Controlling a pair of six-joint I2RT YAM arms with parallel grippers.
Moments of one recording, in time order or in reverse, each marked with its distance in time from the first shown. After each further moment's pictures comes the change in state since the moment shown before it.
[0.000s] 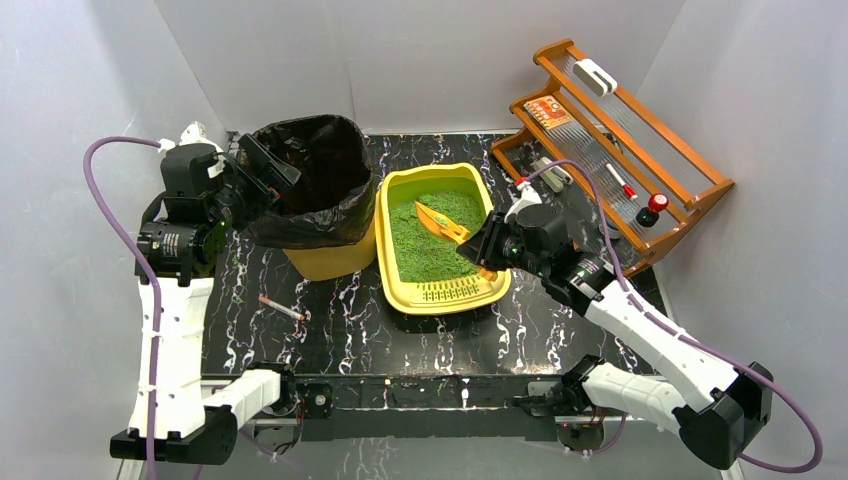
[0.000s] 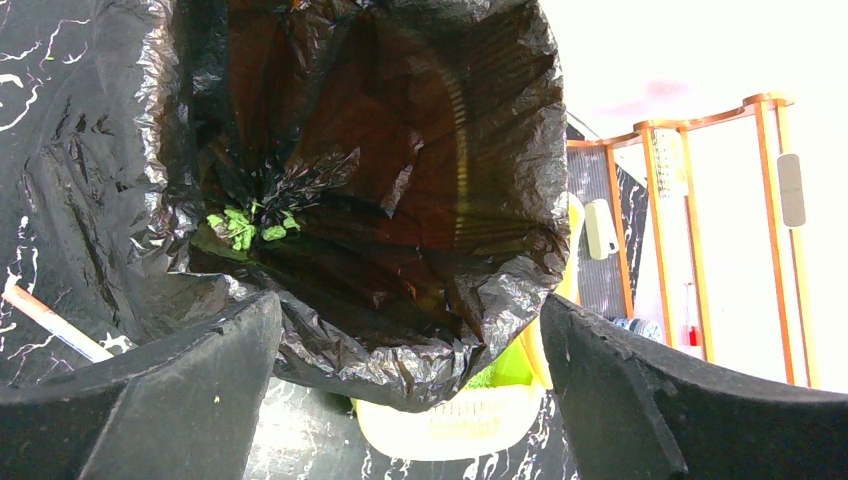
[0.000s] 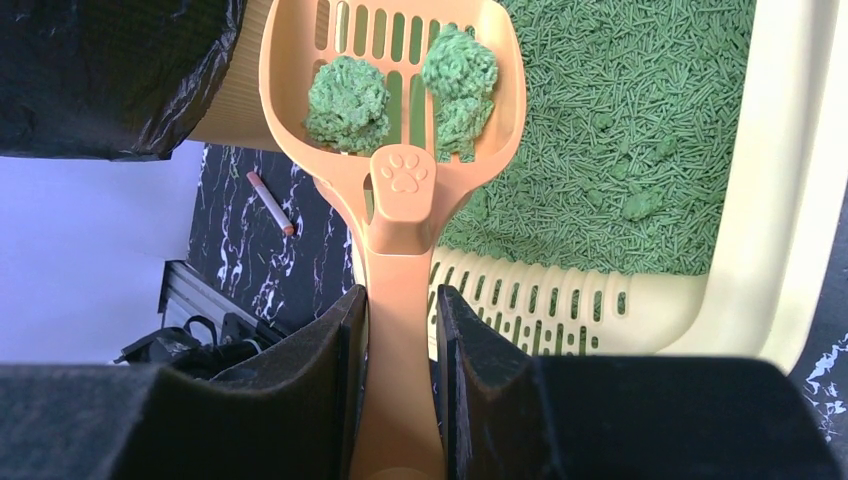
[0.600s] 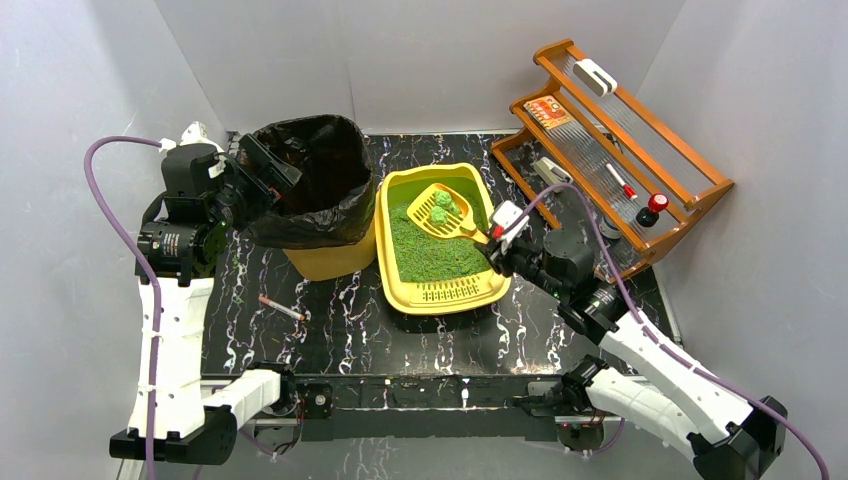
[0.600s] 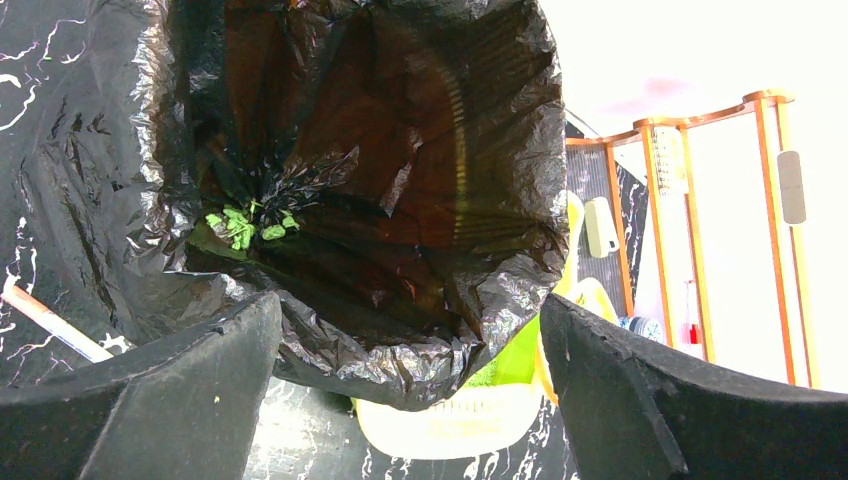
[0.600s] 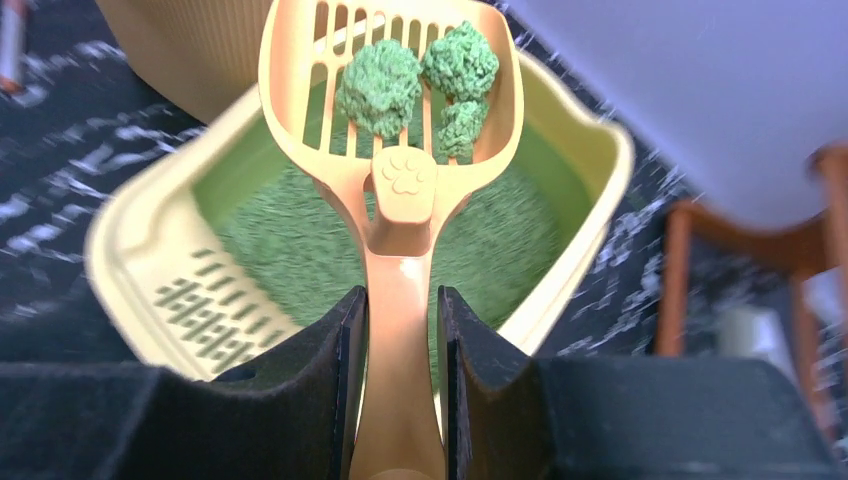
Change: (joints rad) left arm -0.006 0.000 0.000 0.000 -0.002 0.002; right arm 0.000 -0.188 -0.183 0.268 -0.053 -0.942
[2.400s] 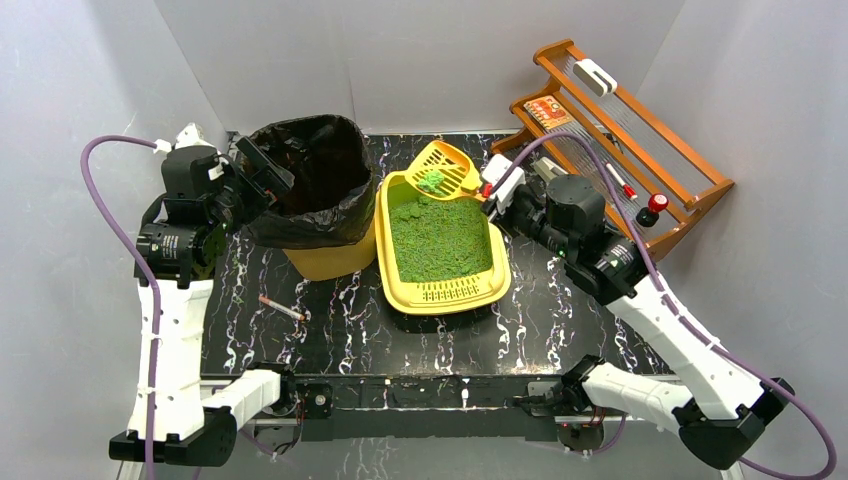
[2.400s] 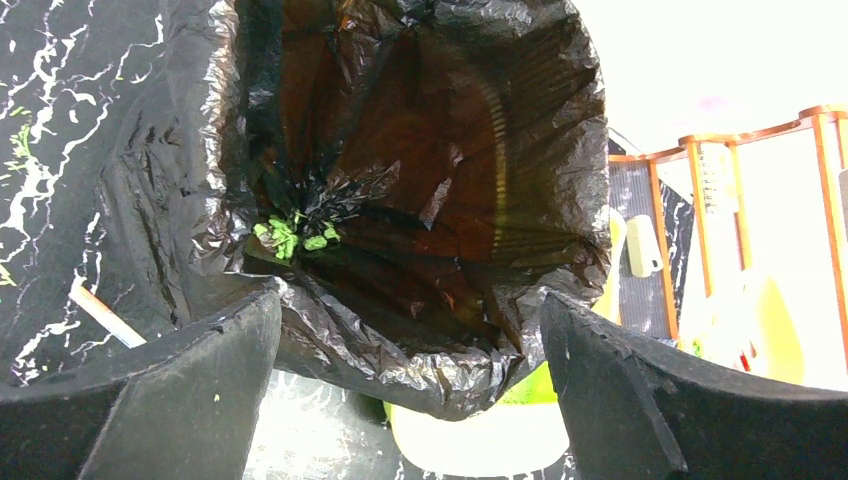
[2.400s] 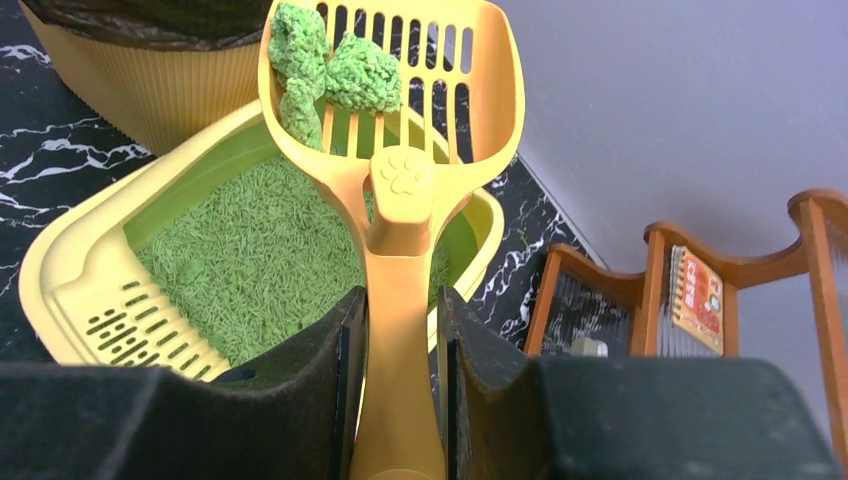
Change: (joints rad) left arm -0.001 -0.006 -0.002 -0.017 -0.094 0.050; right arm 0.000 0.178 0.458 -0.311 0.048 -0.270
